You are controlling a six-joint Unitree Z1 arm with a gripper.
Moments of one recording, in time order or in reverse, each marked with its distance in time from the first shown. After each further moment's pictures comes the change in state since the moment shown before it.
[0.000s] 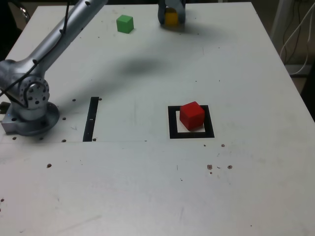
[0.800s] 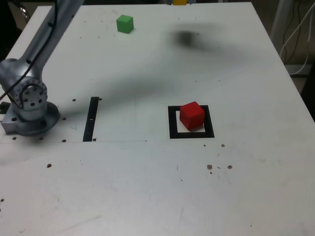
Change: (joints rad) arm -0.161 -0.330 0.295 0.036 -0.001 -0.098
